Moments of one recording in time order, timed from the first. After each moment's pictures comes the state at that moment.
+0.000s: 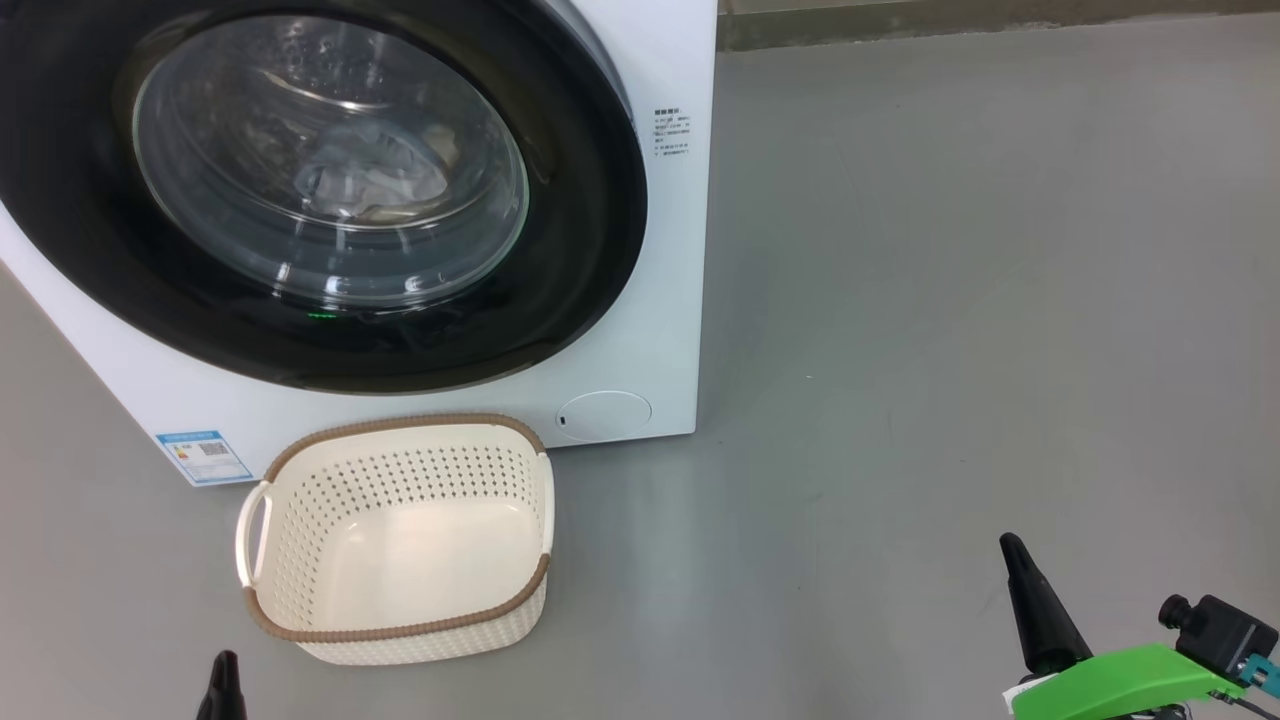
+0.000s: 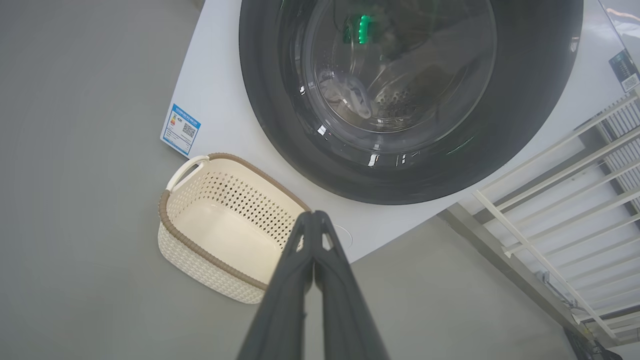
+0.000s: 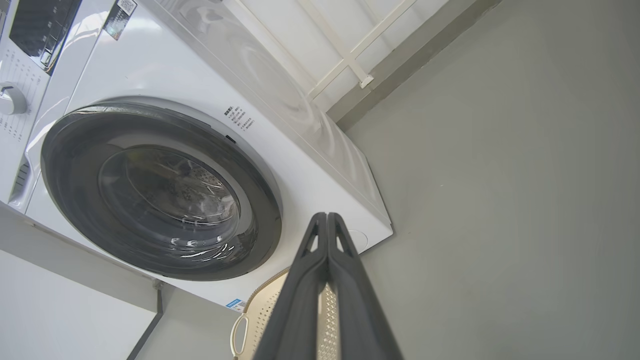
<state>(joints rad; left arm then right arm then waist) 0.14 0.01 0.13 0.13 -0.77 -0.10 -0.10 -0.02 -0.09 0.00 0.25 0.84 0.14 -0.11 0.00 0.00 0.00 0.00</state>
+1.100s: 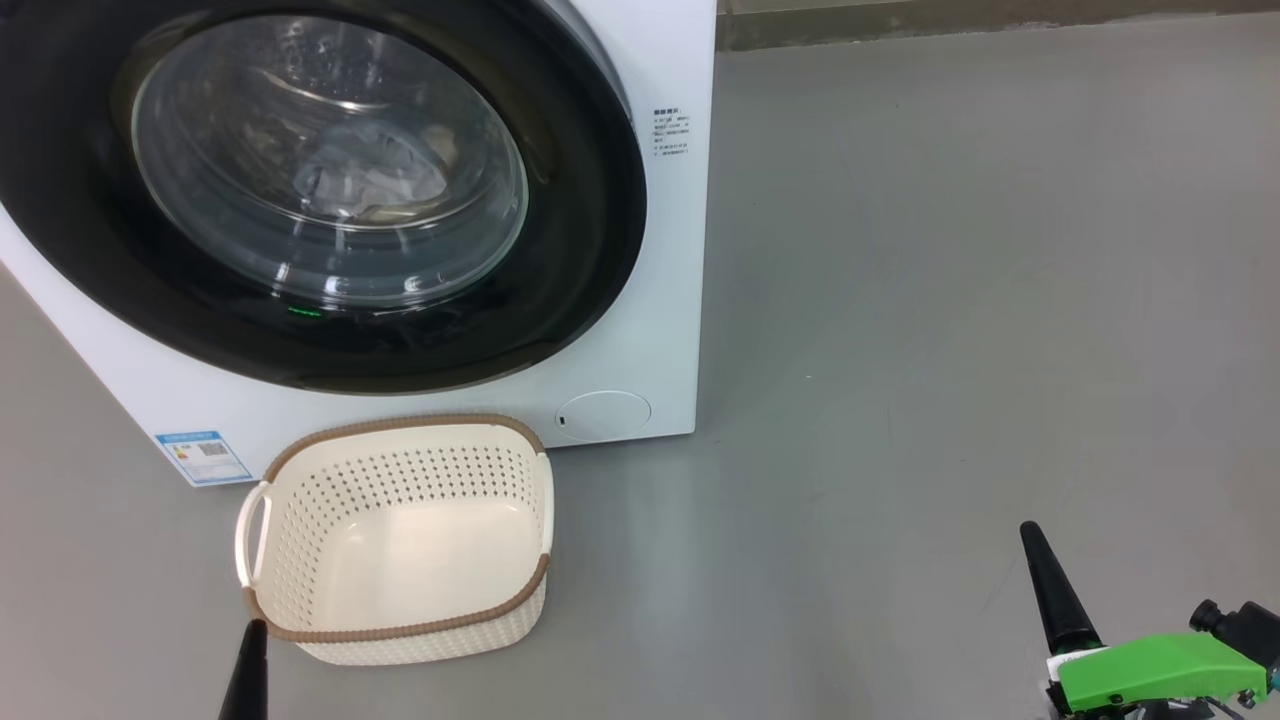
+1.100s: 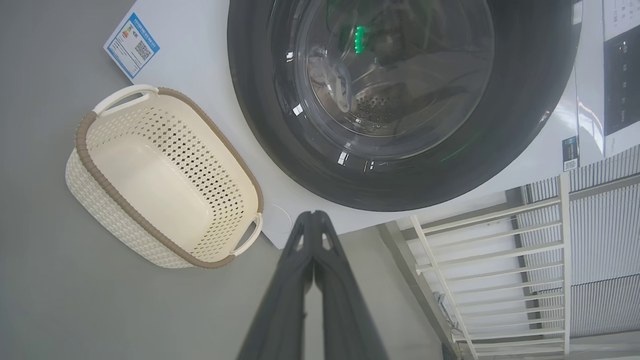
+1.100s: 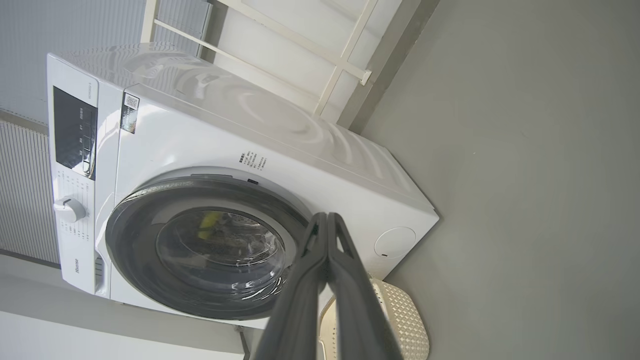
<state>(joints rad) 0.05 0.02 0.11 0.19 -1.15 -0.11 -0.01 -0.04 -0.07 -0.05 0.26 1.20 0.14 -0.02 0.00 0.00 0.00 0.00</state>
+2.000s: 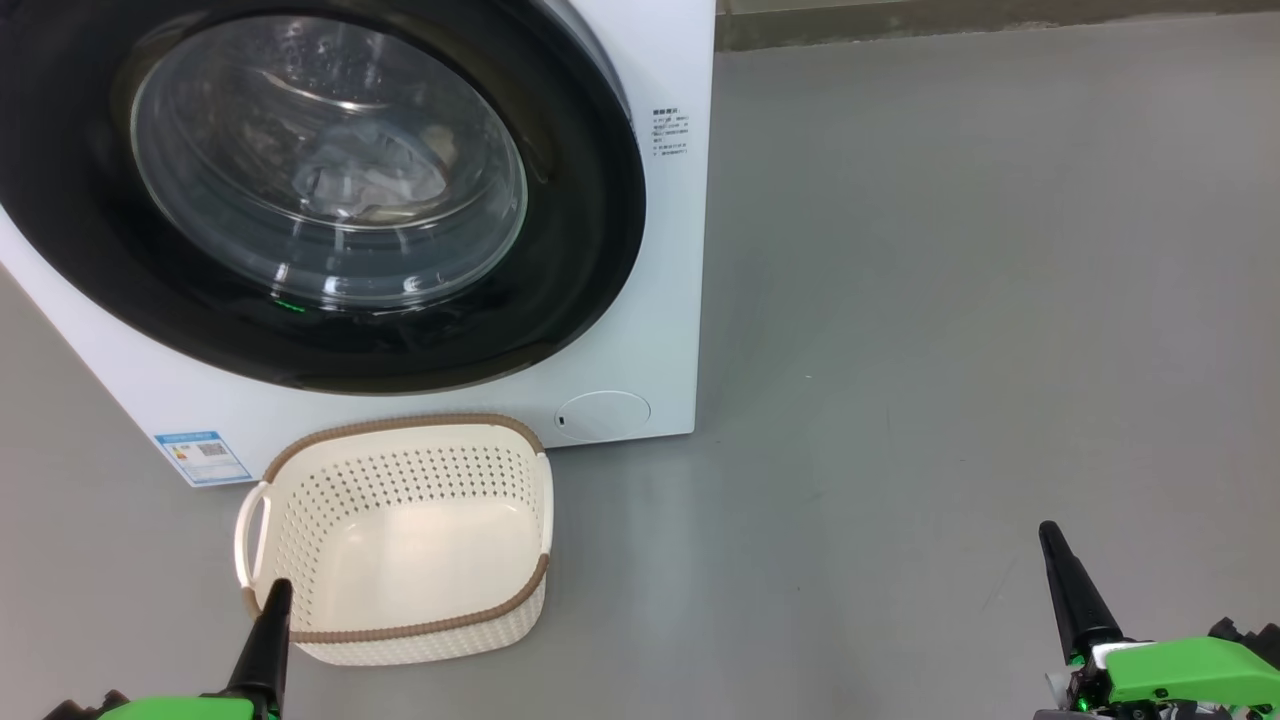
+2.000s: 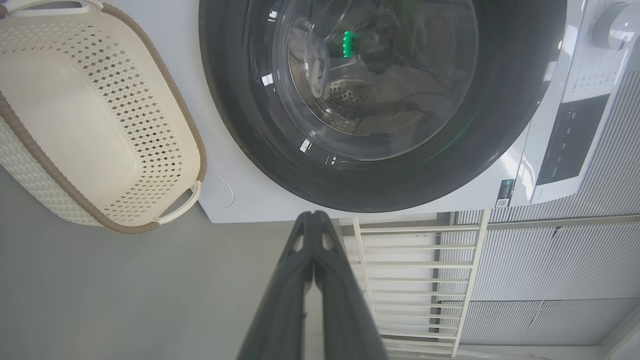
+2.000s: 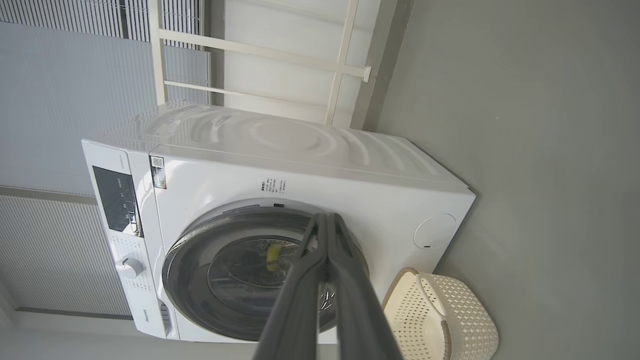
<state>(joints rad) -0.03 0.02 0.09 0.24 -1.46 -0.12 0.07 -0.05 -0.06 -0.10 0.27 1.46 0.13 0.06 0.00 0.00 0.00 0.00</state>
